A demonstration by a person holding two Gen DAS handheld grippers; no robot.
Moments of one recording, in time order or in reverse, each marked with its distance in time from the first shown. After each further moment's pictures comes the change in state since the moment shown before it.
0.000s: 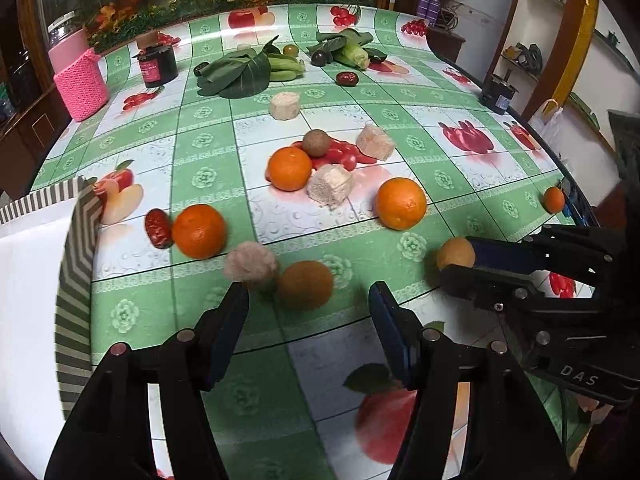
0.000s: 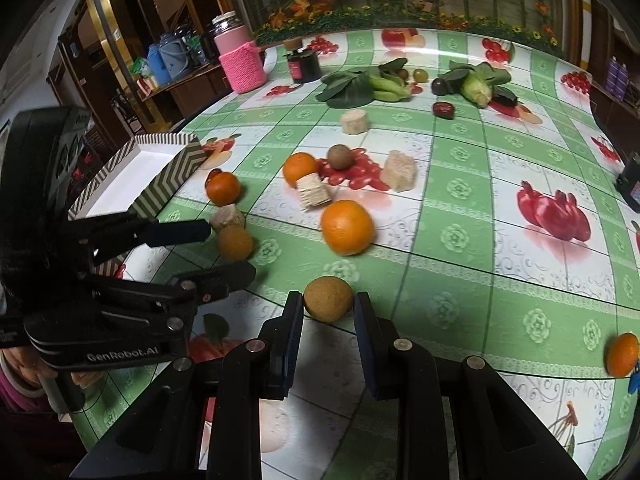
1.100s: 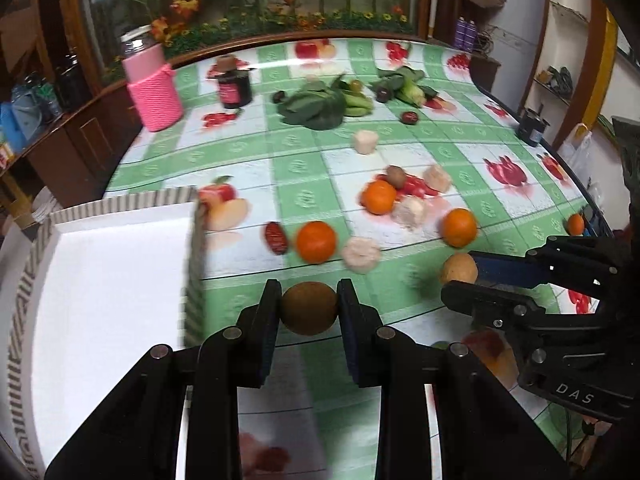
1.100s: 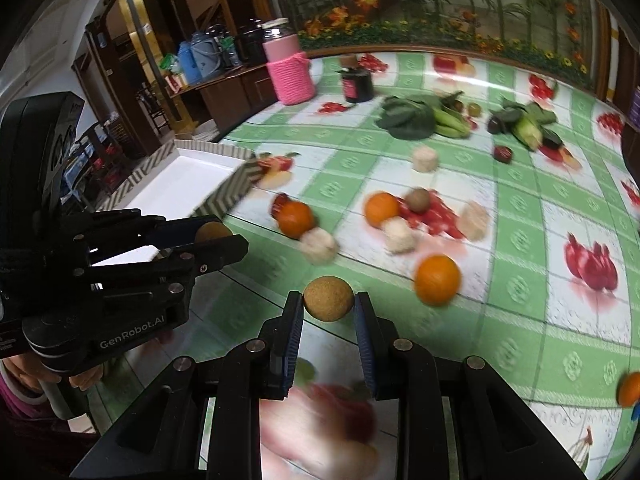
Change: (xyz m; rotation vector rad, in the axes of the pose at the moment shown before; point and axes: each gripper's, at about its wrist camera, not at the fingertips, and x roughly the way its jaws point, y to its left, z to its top) left arm -0.056 0.055 -0.007 -0.057 -0.086 0.152; right arm 0.002 0.064 0.028 -0.092 -0.032 0.068
